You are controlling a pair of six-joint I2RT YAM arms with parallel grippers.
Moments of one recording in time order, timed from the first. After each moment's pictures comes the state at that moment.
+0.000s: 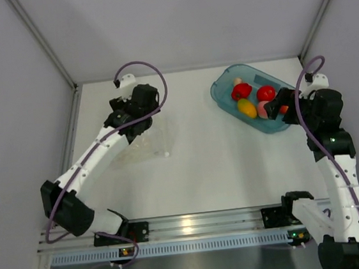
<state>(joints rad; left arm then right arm) -0.58 1.48 1.37 -0.64 -0.78 -0.62 -0.09 0.81 0.95 -0.52 -0.24 0.30</state>
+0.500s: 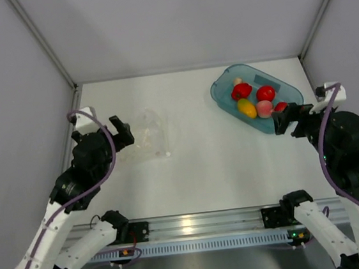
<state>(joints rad) -0.58 0.78 1.07 -0.63 -0.60 -0.48 0.19 0.63 1.14 -0.74 0.06 0.18</state>
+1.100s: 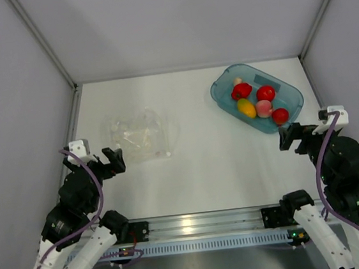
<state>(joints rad) -0.58 0.34 0.83 -0.70 -0.54 -0.32 0.20 0.35 0.93 -0.75 0.17 0.13</state>
